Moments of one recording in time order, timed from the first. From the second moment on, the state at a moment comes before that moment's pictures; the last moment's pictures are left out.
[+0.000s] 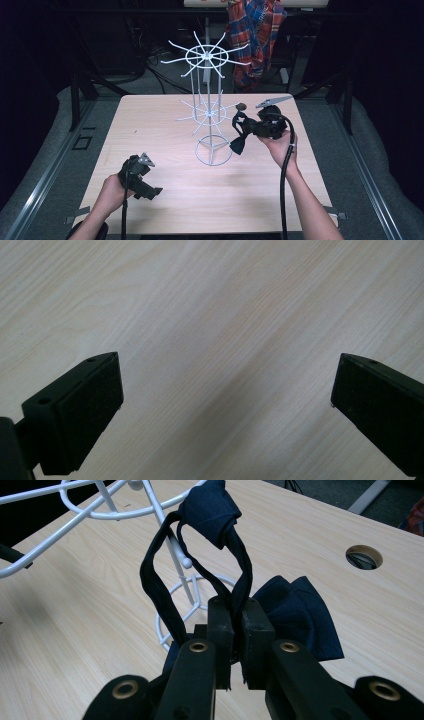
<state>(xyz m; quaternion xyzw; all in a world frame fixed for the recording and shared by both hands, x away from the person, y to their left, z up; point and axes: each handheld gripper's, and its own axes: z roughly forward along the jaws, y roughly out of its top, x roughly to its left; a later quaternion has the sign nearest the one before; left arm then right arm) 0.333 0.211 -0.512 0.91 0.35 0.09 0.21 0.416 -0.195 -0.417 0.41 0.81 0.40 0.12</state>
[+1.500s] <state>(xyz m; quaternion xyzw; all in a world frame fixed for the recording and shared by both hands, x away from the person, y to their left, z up) 0.331 0.211 -0.515 0.92 0.34 0.08 0.20 0.427 -0.169 -0.439 0.40 0.81 0.42 0.08</state>
